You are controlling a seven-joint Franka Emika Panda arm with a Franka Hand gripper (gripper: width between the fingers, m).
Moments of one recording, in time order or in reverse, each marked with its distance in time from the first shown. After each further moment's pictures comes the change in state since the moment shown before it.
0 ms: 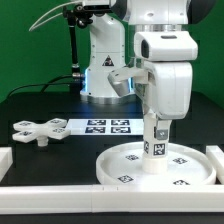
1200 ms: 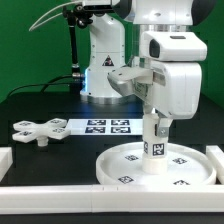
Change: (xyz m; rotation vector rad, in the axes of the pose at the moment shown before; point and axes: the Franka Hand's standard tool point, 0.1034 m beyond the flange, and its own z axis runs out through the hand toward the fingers) arm 0.003 0.000 0.000 0.002 -0.017 0.089
